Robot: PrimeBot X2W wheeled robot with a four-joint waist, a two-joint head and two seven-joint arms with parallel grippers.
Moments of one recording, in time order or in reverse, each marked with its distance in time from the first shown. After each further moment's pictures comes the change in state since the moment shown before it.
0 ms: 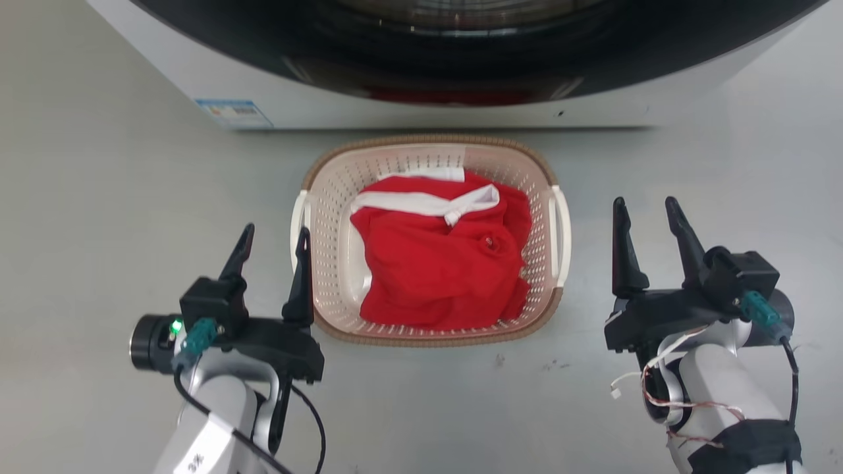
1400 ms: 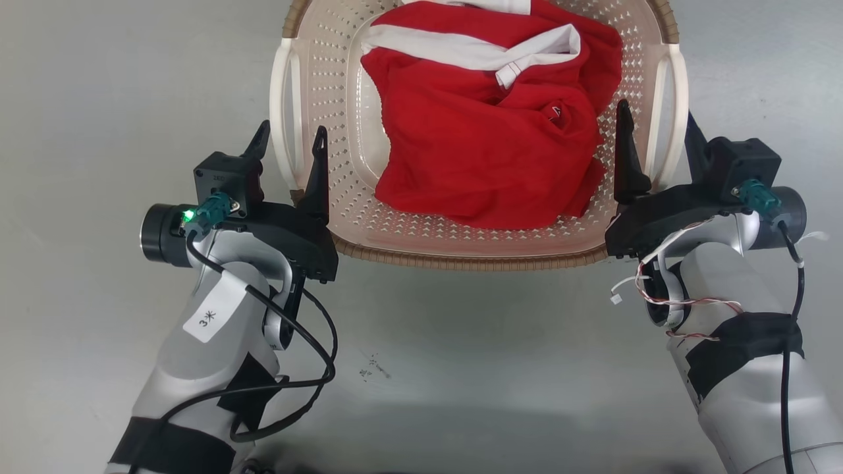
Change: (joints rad) left arm -0.399 -0.014 -0.125 0.356 -0.134 -0.007 -0.019; right arm -0.334 -0.002 0.027 0.276 -0.034 0.005 -0.001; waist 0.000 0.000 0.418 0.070
